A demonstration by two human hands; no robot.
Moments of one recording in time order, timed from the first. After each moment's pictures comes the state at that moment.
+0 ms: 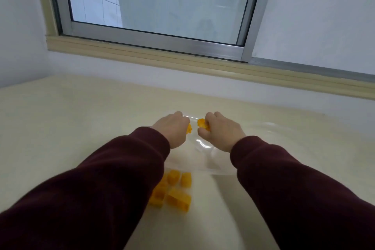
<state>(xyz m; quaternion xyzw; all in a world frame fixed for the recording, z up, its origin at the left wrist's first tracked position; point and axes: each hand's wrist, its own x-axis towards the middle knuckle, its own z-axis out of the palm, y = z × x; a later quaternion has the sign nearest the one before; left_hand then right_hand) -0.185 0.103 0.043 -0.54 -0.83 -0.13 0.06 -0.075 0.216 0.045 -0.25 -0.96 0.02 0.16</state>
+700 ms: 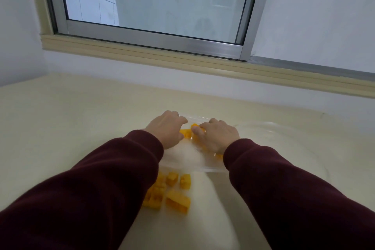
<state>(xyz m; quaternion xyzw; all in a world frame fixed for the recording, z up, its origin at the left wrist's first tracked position) -0.201 0.107 0.032 -0.54 -0.83 -0.15 0.06 -0.088 0.221 0.030 -0.30 -0.95 0.02 0.07</state>
